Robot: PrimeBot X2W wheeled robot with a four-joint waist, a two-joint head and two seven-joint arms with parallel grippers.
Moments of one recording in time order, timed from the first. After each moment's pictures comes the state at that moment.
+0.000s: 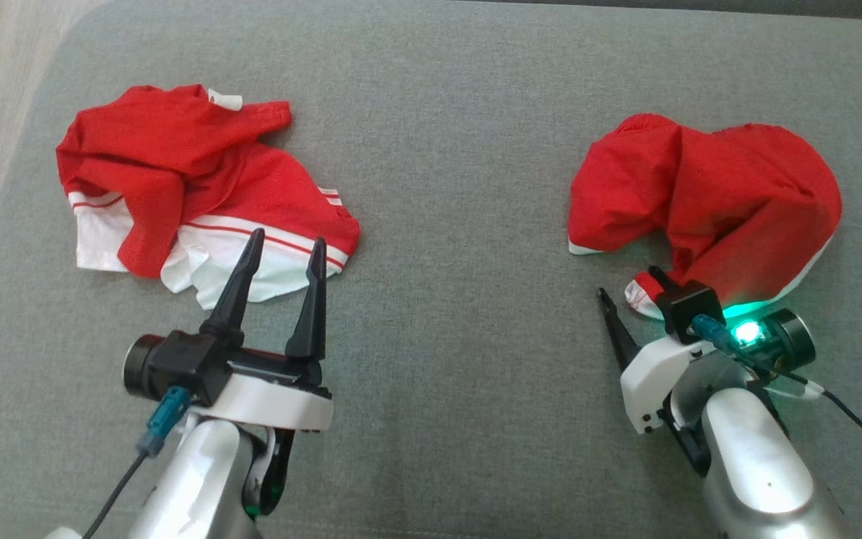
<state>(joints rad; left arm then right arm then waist) -0.27 0.14 -0.38 0.26 -0.34 -0.01 -0.26 -0.32 -0.05 0.12 0.57 -0.22 0.13 0.02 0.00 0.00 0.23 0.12</state>
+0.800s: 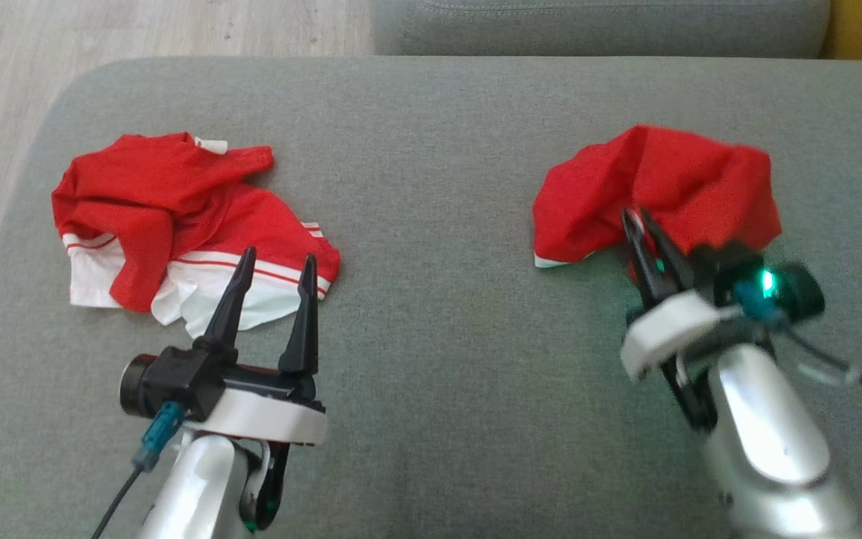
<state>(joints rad) -0.22 0.09 -0.29 0.28 -0.28 -0.06 -0.26 -0.36 -0.05 0.14 0.46 -0.06 0.13 -0.11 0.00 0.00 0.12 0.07</state>
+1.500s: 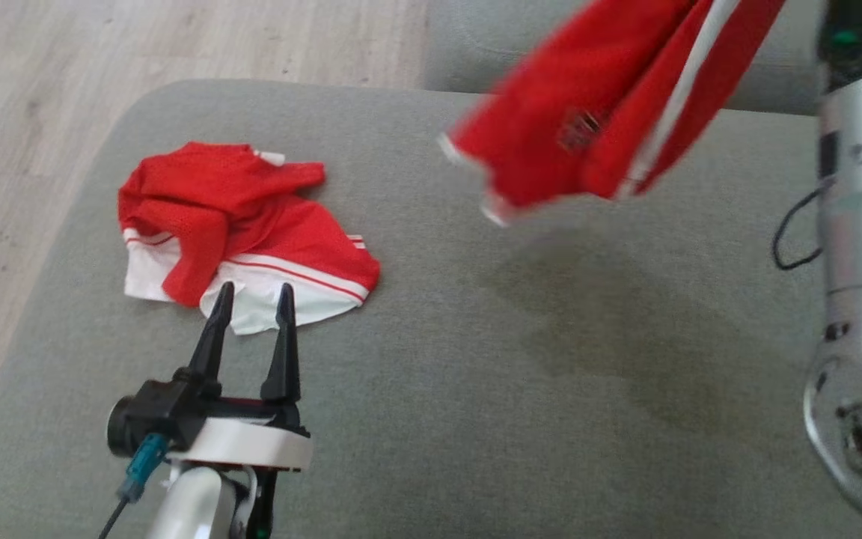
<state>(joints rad) -0.15 0.06 -0.22 0.28 -0.28 -0.07 -0.26 -1.11 -0.06 -0.09 0.70 0.24 0.13 -0.18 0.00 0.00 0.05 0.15</state>
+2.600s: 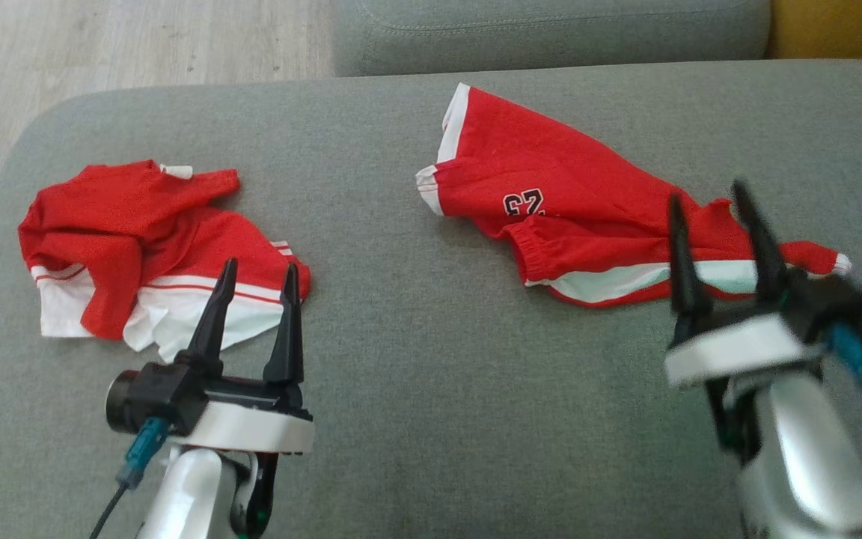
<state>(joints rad) -0.18 0.05 -0.20 0.25 -0.24 -0.10 -0.26 -0.30 -0.05 0.03 0.33 0.06 0.13 -0.25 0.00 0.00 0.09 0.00</state>
